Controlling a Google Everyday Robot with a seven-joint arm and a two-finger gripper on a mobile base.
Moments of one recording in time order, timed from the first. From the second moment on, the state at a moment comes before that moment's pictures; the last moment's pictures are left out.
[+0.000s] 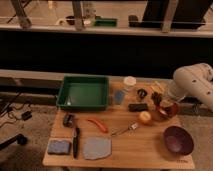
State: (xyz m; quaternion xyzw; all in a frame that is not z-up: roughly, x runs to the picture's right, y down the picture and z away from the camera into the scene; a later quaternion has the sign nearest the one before) arm 0.322 0.050 0.739 -0.20 0.03 0.18 0.96
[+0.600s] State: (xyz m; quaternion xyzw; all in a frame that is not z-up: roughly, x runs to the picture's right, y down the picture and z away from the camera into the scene) arm 0.372 0.032 0.772 -0.18 0.04 0.22 0.96
